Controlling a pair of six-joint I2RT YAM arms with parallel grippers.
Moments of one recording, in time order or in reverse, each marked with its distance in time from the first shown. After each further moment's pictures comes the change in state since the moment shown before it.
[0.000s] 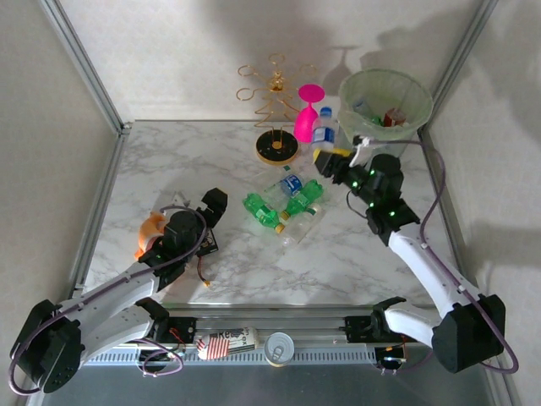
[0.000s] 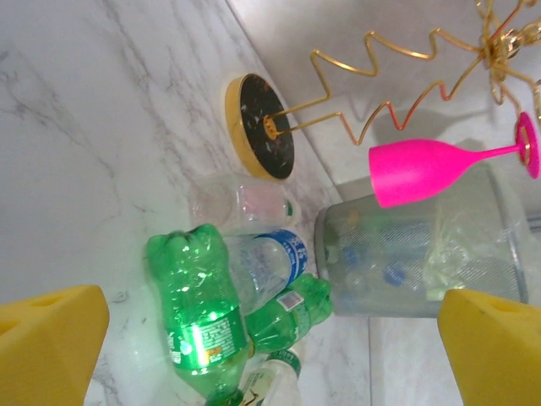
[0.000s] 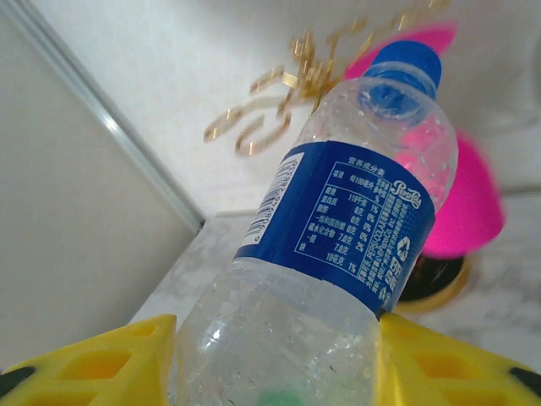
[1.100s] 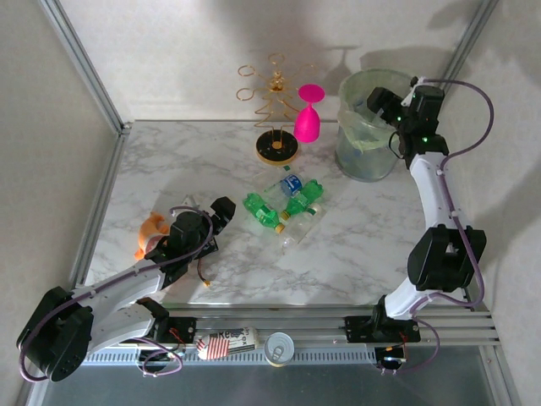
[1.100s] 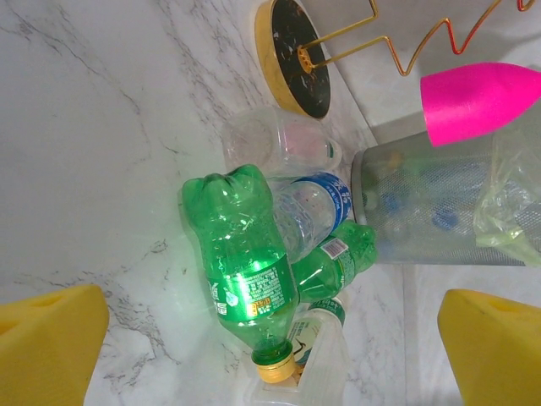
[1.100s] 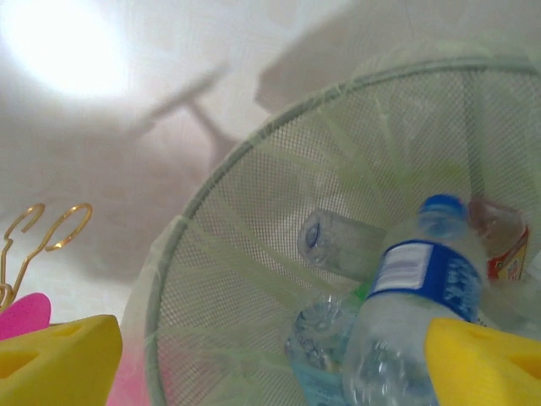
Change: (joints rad) left arm 0.017 0.085 -0.026 0.024 0.134 0.036; right arm -0.362 0.497 0.640 -0.354 0.134 0.001
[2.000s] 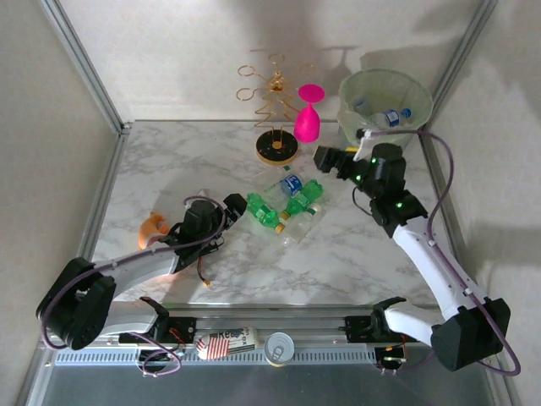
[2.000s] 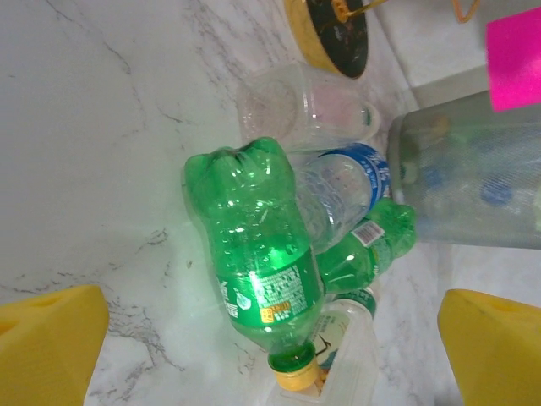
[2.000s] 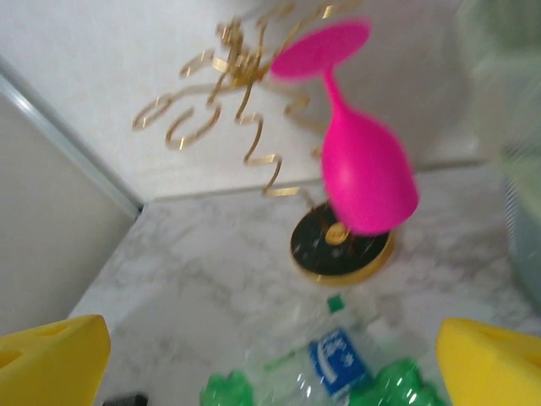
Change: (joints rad) left arm 0.001 0.240 0.141 -0.030 0.072 0.015; right arm 0.409 -0.497 -0.570 0.099 -0.010 -0.045
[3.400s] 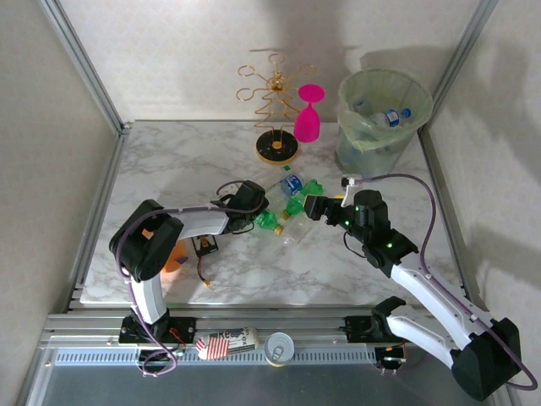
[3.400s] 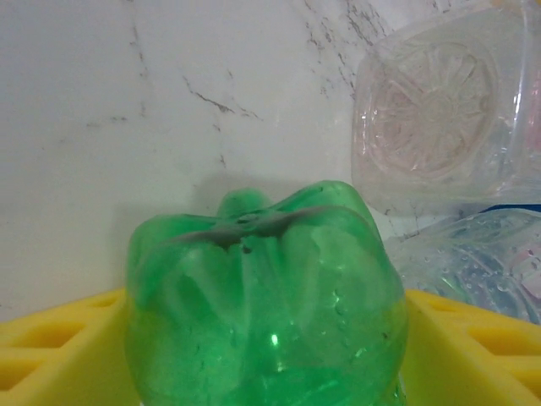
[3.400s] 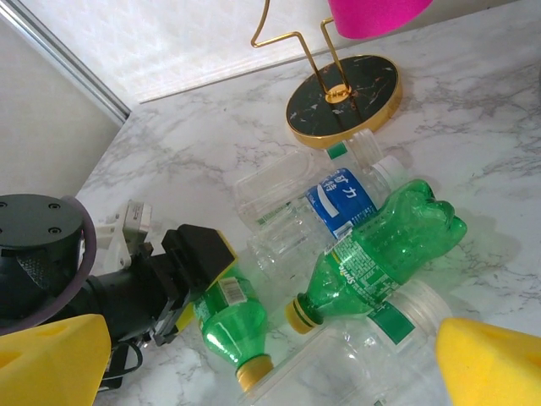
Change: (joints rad) left arm -0.101 0.552 0.489 -0.330 -0.191 -0.144; right arm 0.159 -0.212 -0.352 0.014 0.111 0.082
